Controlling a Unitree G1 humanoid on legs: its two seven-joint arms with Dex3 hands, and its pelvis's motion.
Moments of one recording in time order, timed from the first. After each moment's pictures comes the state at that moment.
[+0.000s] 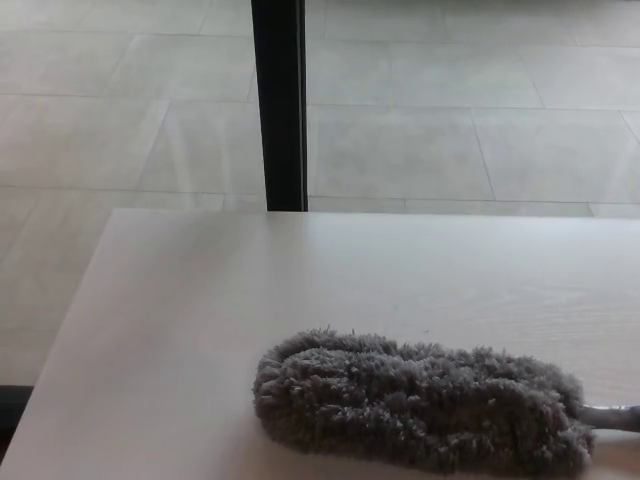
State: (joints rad) left_arm 0.09 0.57 0.47 1.20 -0.14 -0.08 -0.30; right_arm 0.07 -0.54 -0.59 1.12 0.14 -0.15 0.23
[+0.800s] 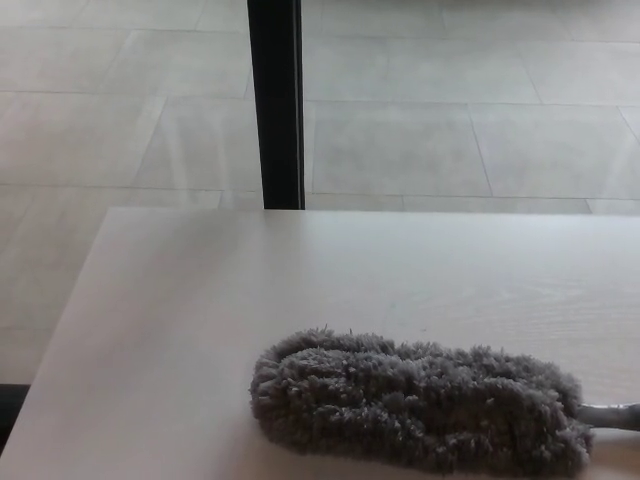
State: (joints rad) left_arm 0.04 0.58 0.57 1.26 -0.21 -0.07 -0.41; right_arm -0.17 -0.56 -0.47 0.50 0.16 -0.24 0.30
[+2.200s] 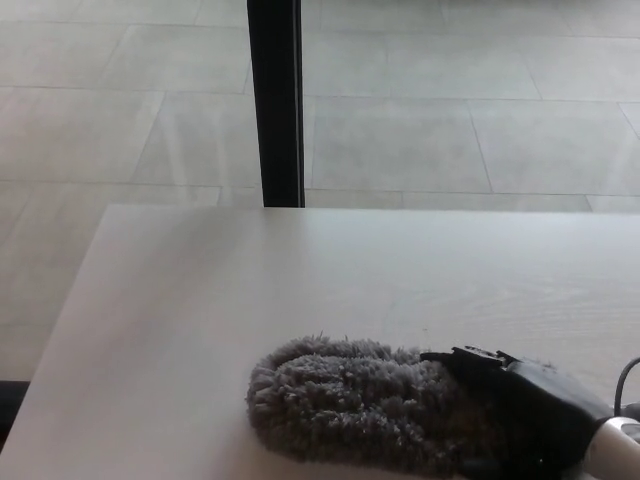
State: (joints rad) left_arm 0.02 0.58 0.57 1.27 -0.22 -0.07 -0.45; right_arm -0.30 -0.54 0.42 0.35 -0.41 -0.24 0.17
